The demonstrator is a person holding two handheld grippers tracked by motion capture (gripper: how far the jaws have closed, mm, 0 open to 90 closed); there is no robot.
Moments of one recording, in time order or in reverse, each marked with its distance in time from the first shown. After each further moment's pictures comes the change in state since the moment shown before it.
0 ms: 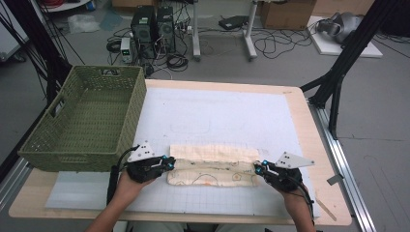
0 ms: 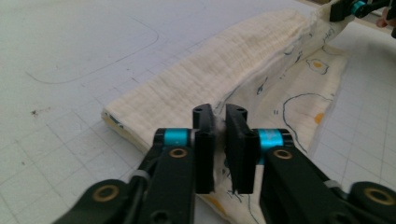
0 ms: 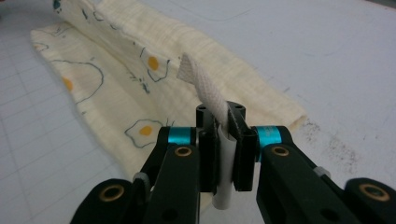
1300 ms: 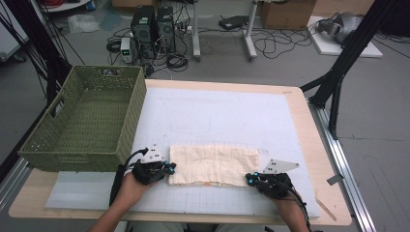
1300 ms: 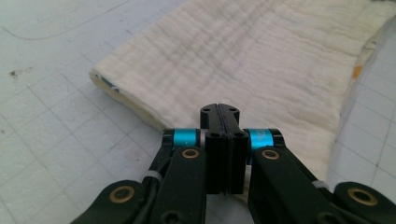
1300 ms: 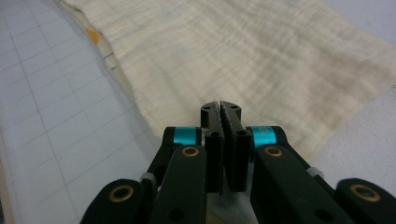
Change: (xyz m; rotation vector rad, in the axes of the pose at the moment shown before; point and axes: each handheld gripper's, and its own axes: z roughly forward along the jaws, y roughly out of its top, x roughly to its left) left arm -0.003 -0.006 0.015 0.177 0.047 0.066; right arm 0.018 -0.012 0.020 0.148 0.090 0.008
